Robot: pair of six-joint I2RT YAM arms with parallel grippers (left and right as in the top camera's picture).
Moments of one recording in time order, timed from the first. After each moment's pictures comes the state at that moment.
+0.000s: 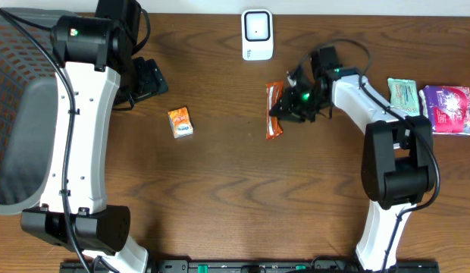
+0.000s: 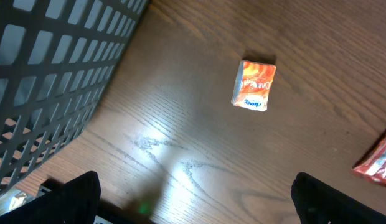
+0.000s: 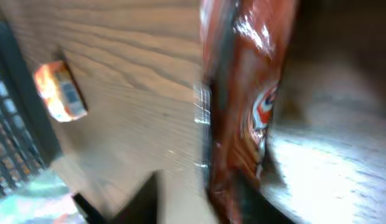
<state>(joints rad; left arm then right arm) -0.11 1.78 2.09 -1.70 -0.16 -0.56 0.19 2.11 1.47 -0.73 -0.68 0.33</state>
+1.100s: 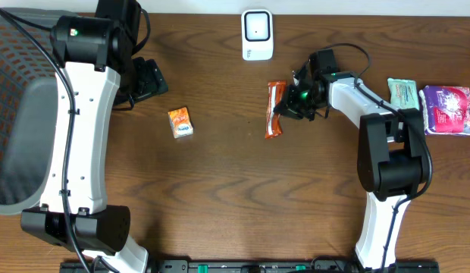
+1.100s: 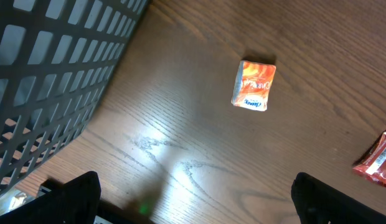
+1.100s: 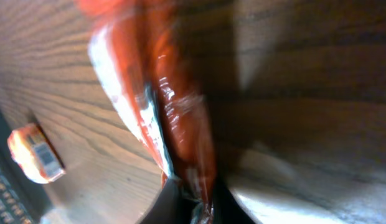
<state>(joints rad) -0.11 1.78 2.09 -1.70 -0.16 -0.56 0.18 2.19 1.47 -0.59 -0.58 0.48</state>
